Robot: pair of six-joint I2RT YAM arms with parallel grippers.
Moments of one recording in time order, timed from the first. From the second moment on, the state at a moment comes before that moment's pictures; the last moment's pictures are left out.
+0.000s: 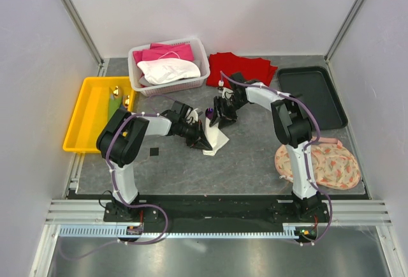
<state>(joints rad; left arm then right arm) -0.47 1.92 0.94 -0.07 0.78 -0.68 0.43 2.28 1.69 -0.69 -0.68 0.38</state>
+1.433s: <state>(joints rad) -0.39 1.81 0.93 -0.02 0.79 -0.68 0.40 2.23 1.50 -0.41 -0.76 0.42</state>
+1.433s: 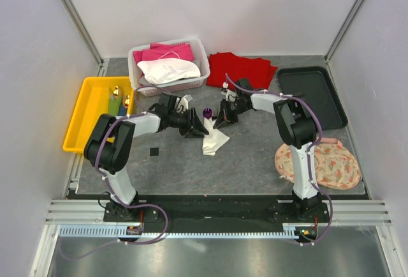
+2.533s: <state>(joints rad) -0.27 1.89 0.95 0.11 0.80 -0.63 0.39 2.12 1.29 -0.13 -0.76 0.41</state>
